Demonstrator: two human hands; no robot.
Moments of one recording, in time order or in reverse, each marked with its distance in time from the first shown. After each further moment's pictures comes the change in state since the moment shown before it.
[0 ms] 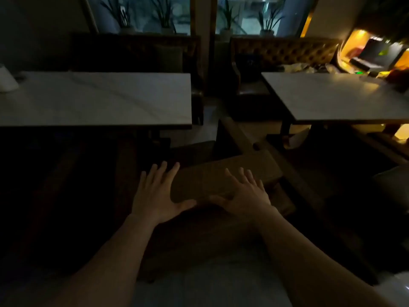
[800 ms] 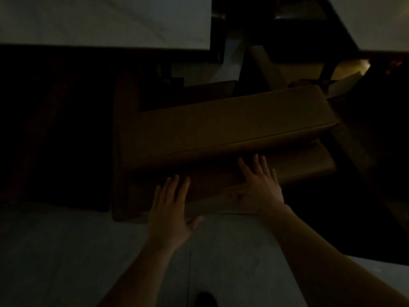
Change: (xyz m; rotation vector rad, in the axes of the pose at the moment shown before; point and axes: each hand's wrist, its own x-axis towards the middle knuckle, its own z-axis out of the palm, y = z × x) left_hand -0.066 -0.023 0.214 0.007 0.012 -0.075; right_hand 0.037 0.048 0.163 -0.085 -0.157 -0.043
